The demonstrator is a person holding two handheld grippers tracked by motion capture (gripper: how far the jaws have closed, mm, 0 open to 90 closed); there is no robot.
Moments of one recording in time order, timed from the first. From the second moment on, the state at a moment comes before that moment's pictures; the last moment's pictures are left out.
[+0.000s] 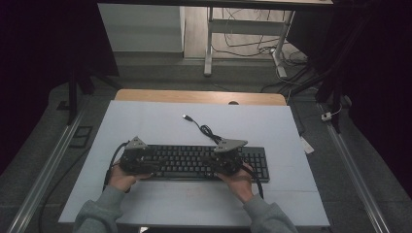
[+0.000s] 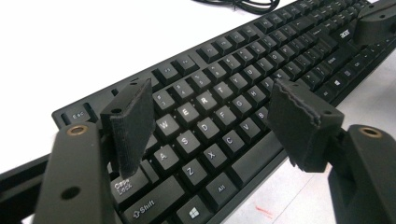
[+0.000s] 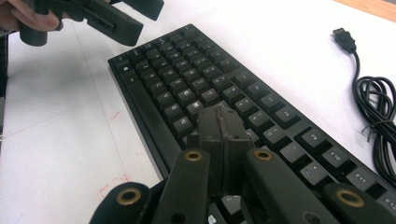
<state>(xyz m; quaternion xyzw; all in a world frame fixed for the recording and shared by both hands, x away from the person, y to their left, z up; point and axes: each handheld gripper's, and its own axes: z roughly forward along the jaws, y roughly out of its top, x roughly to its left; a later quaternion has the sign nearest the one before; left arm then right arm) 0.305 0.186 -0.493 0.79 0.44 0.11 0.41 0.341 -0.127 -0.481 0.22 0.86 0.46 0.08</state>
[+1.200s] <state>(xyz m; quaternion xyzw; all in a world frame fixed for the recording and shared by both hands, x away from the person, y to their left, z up) 0.306 0.182 -0.495 0.80 0.43 0.12 0.40 0.348 -0.082 -0.513 0.20 0.89 0.39 0.08</state>
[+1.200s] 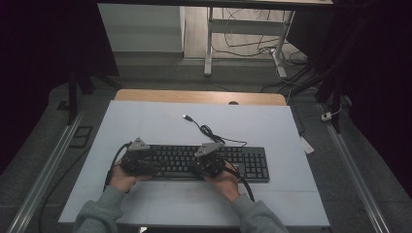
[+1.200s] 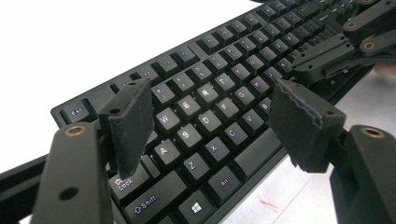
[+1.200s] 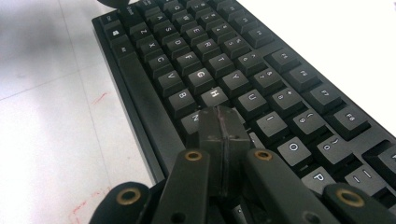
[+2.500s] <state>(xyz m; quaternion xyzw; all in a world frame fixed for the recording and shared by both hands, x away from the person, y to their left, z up) 0.307 0.184 -0.495 0.79 0.44 0.12 0.40 0.340 -0.164 -0.494 0.26 0.85 0.44 0.12</state>
